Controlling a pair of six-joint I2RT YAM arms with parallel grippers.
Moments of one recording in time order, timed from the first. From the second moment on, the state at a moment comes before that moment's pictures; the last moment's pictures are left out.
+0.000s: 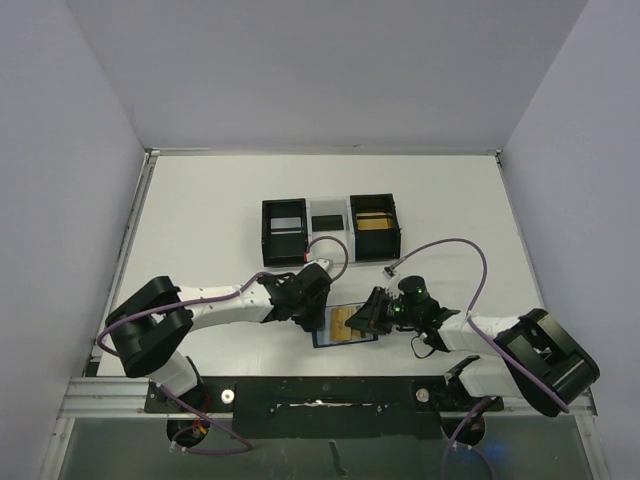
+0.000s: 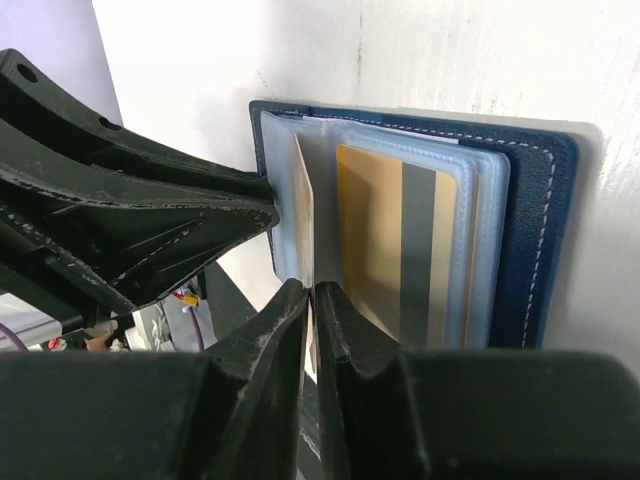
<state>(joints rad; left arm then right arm) -1.00 1.59 0.84 -0.30 -0.05 -0.75 0.58 1.27 0.20 0.42 -0.50 1.02</state>
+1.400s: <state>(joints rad) -1.01 1.61 0.81 -0.18 0.01 -0.82 0.59 1.31 0.26 0.37 -0.45 1.02</state>
